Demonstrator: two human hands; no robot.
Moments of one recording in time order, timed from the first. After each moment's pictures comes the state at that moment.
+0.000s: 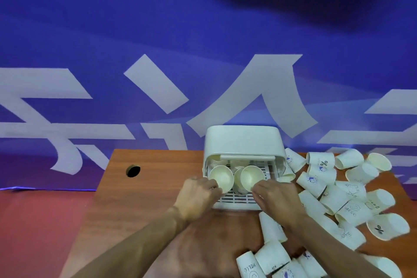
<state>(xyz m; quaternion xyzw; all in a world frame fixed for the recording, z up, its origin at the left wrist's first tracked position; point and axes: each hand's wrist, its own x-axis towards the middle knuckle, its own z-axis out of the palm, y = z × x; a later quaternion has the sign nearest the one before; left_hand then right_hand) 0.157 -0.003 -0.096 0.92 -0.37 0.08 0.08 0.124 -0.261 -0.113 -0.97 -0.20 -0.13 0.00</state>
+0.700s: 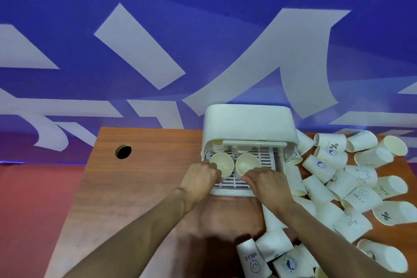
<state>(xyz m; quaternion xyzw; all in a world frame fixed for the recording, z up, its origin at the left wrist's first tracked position) 0.200 -0.020 -0.152 0.94 -0.32 -0.13 0.00 0.156 -0.238 -0.174 -0.99 -0.10 0.06 0.04</state>
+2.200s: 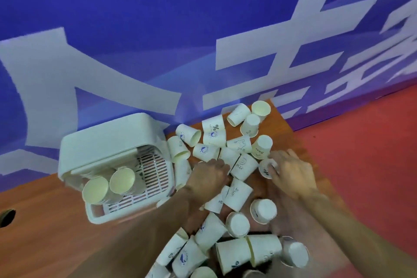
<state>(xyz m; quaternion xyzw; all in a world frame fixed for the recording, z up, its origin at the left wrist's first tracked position) 0.127 -0.368 -0.147 0.85 -0.52 -0.07 0.01 0.004 -0.601 -0.156 -0.98 0.17 -0.01 0.05</state>
